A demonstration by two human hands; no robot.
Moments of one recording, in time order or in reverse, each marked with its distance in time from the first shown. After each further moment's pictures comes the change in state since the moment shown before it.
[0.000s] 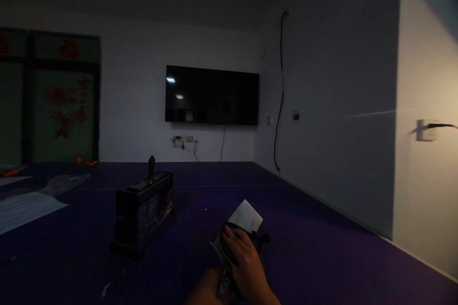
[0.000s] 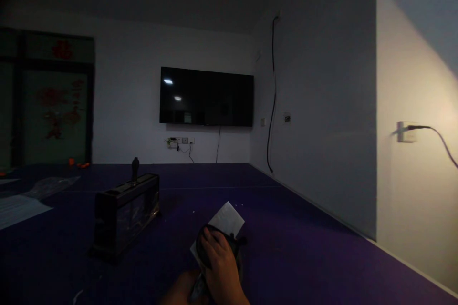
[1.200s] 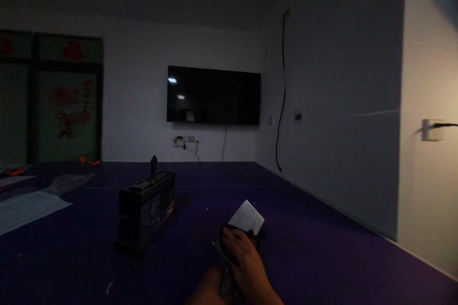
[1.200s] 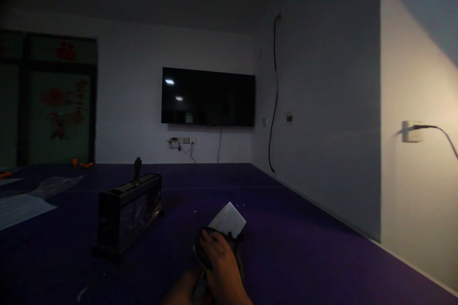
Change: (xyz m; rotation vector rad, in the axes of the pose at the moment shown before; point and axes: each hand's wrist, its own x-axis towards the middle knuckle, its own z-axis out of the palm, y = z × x) left_hand -0.008 0.013 0.002 0.004 0.111 -0.007; right_hand 0.007 -0.012 -0.011 0.018 -0.187 0.074
